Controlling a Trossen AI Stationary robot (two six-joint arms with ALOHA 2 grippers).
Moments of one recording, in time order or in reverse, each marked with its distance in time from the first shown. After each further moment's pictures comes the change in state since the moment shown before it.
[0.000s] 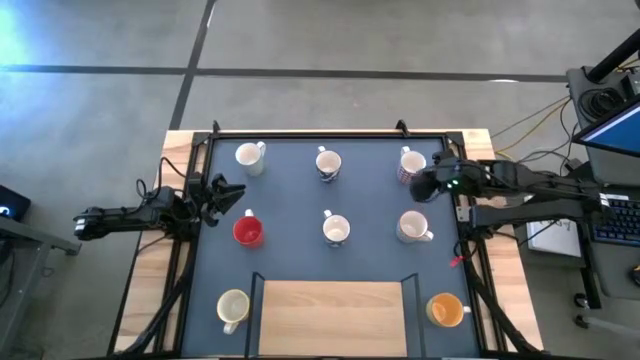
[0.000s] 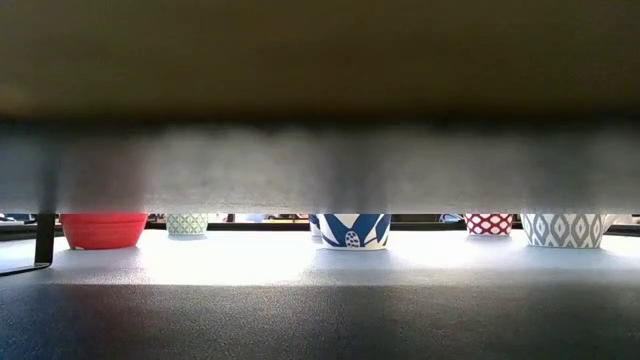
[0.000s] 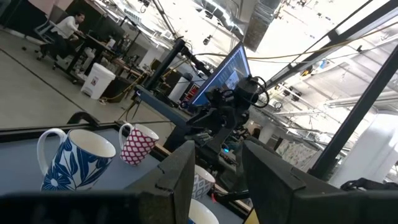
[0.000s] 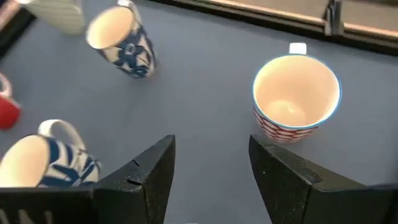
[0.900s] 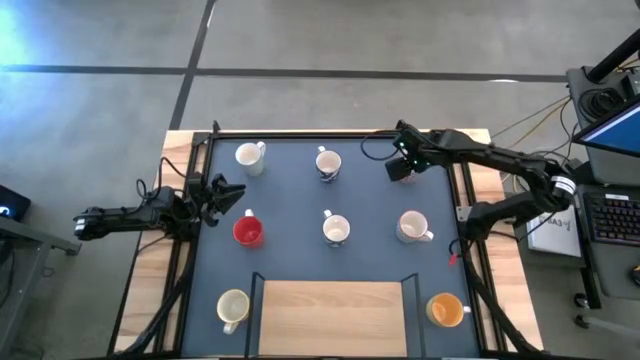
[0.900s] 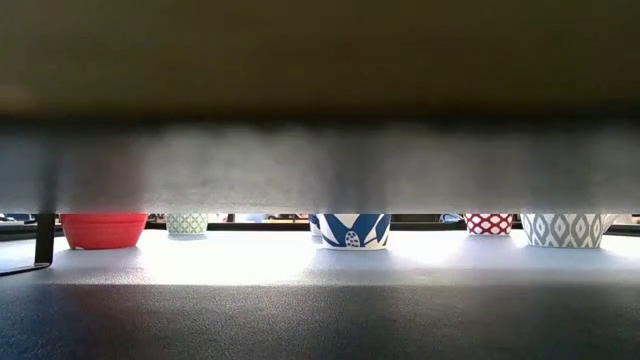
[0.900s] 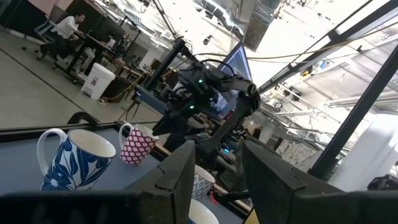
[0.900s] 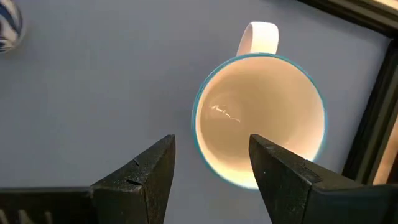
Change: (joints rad) left arm 0.000 0.000 0.000 0.000 0.000 0.000; right arm -0.386 0.464 0.159 -0.022 -0.168 -0.240
